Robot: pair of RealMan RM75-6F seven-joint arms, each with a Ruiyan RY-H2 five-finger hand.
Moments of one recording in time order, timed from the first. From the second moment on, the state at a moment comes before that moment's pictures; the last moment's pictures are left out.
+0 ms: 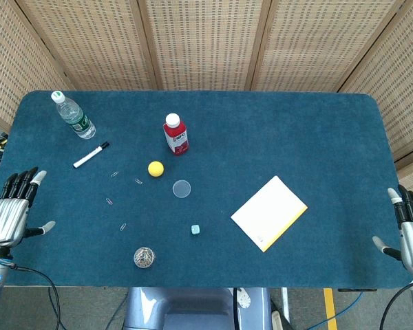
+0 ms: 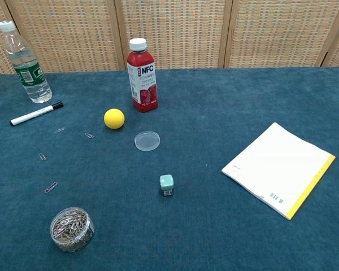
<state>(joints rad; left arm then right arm) -0.25 -1.13 -0.05 -1.68 1.38 1.39 0.14 0.06 -1.12 0.12 -1.57 -1.44 1.53 -0.09</state>
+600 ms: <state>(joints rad) -0.31 -1.19 -0.06 -1.57 1.44 1.29 0.04 0.06 -1.11 0.13 -1.57 -1.43 1.52 -0.07</state>
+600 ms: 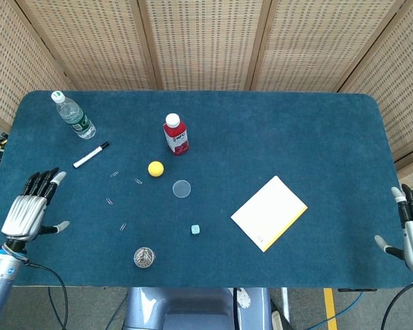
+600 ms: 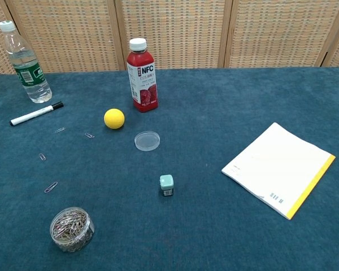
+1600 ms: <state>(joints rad) -0.60 -1.58 0.00 -0.90 1.58 0.98 -0.09 0.08 -1.14 0.15 -1.54 -1.36 1.47 -0.10</state>
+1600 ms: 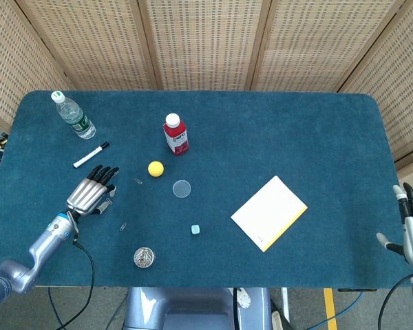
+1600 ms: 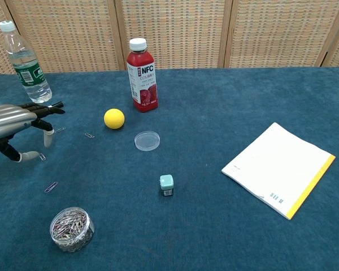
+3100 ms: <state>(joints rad) -0.61 -1.67 0.03 -0.79 1.53 0.94 -0.12 0.09 -1.14 0.14 -1.54 -1.35 1.45 -0.09</state>
